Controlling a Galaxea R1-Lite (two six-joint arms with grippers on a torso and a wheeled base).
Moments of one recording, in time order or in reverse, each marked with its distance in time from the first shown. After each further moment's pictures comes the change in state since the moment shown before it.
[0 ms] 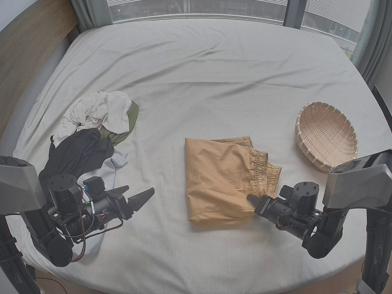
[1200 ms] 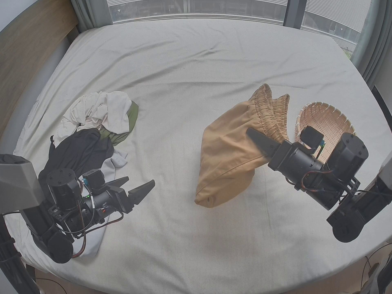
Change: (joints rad) left arm -0.001 -0.015 -0.046 0.000 0.003 0.036; right arm 0.075 -0.416 -0.111 0.058 0.123 -0.148
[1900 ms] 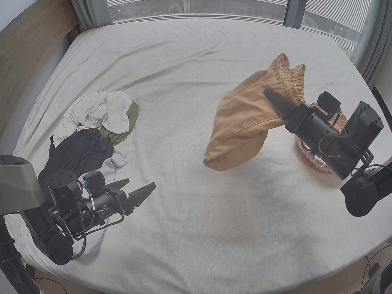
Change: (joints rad) left arm -0.005 -0.001 0.018 0.000 0.000 -0.001; right arm -0.121 -0.088 -0.150 0.093 0.037 -0.103
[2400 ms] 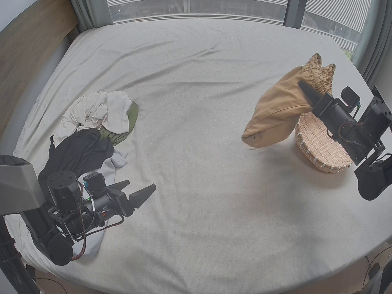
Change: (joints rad) left arm -0.004 0.001 0.004 0.000 0.000 -0.001; right arm -0.220 -0.013 -0.014 0.007 -0.004 -0.006
